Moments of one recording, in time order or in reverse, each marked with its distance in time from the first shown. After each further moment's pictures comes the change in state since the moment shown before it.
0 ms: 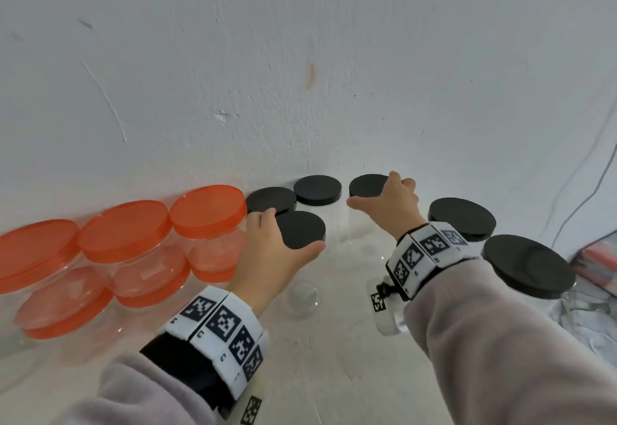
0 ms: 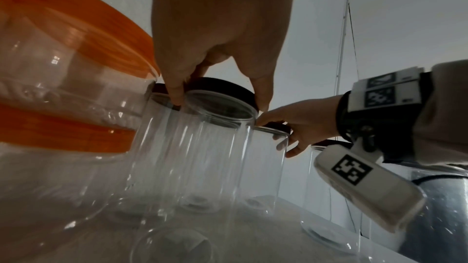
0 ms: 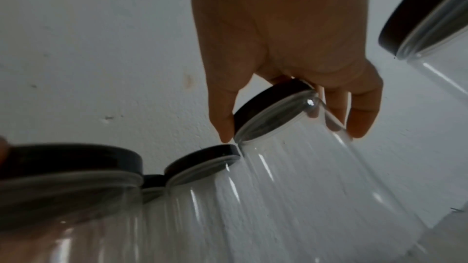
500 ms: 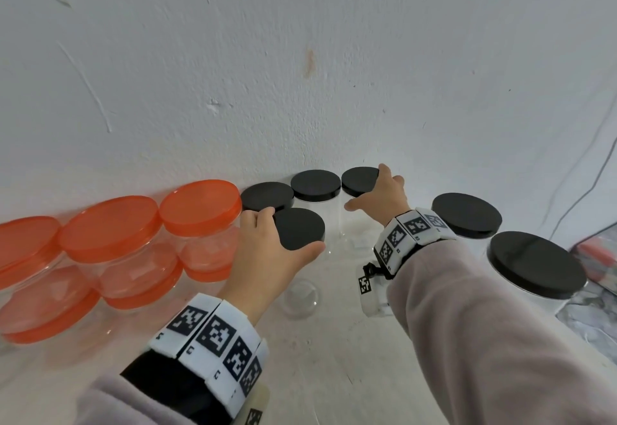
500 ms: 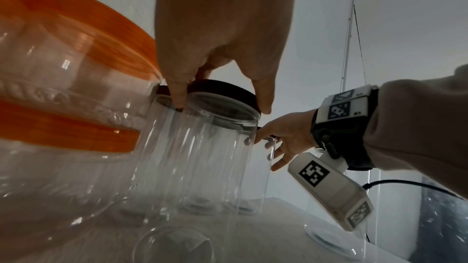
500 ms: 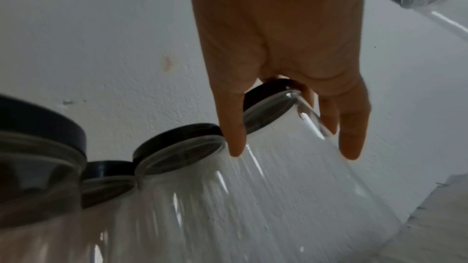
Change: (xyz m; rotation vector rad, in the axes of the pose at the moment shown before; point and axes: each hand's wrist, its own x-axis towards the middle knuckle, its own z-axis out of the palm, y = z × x) left_hand -0.003 -0.002 0.002 -0.035 -0.012 -0.001; right_hand 0.033 0.006 0.021 0.063 -0.061 0.024
